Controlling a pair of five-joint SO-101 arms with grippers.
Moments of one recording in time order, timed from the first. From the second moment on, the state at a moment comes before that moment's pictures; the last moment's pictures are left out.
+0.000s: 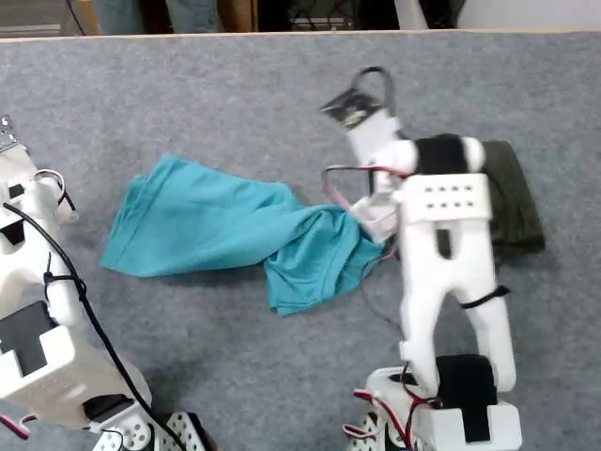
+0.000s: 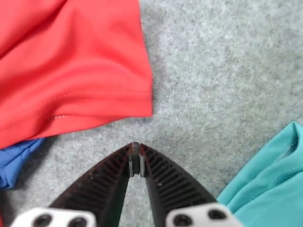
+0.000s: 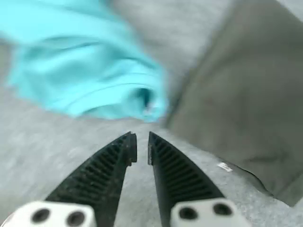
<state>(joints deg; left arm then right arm) -34.8 3.8 24.7 40.9 0.0 -7.3 -13.3 8.2 95.3 34.8</state>
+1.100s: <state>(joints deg) -34.8 3.8 24.7 40.9 0.0 -35.5 -1.3 26.9 77.5 18.2</state>
